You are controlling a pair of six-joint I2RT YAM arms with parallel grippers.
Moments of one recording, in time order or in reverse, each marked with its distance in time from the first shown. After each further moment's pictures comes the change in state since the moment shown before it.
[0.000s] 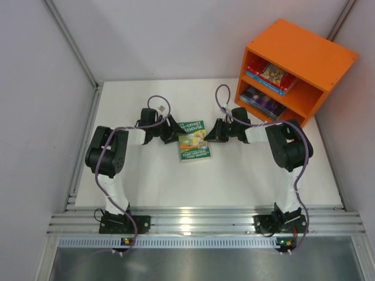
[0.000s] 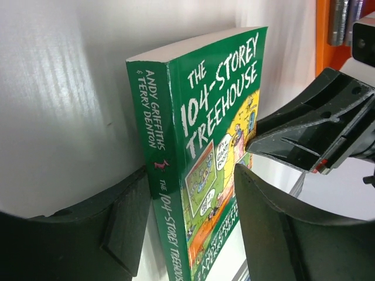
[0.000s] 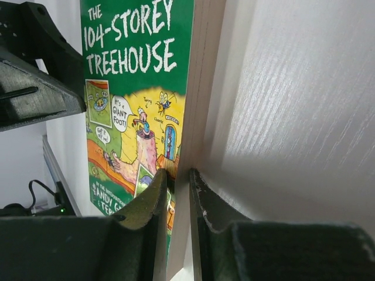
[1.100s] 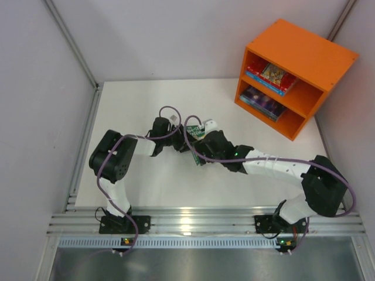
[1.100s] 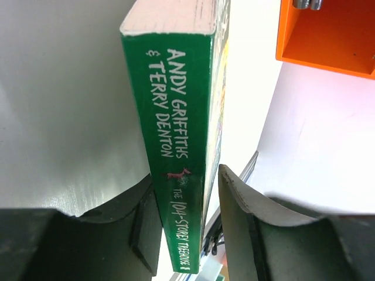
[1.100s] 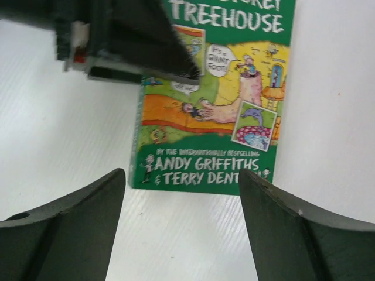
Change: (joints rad) left arm -0.169 -0.041 -0.151 0.253 0.012 -0.326; right arm 0.518 -0.548 -0.133 -0.425 0.945 -0.283
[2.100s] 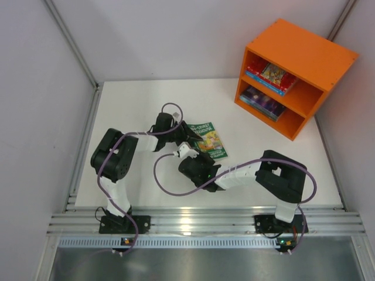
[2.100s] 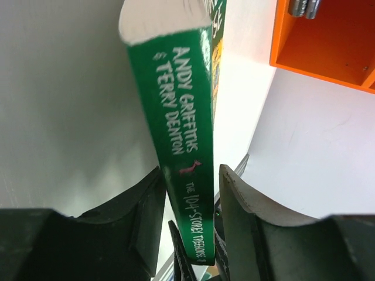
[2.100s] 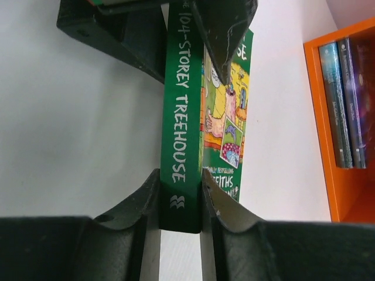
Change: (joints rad) left arm -0.015 0.009 0.074 -0.081 -0.014 -0.052; right arm 0.301 0.322 0.006 0.255 0.632 -0.395
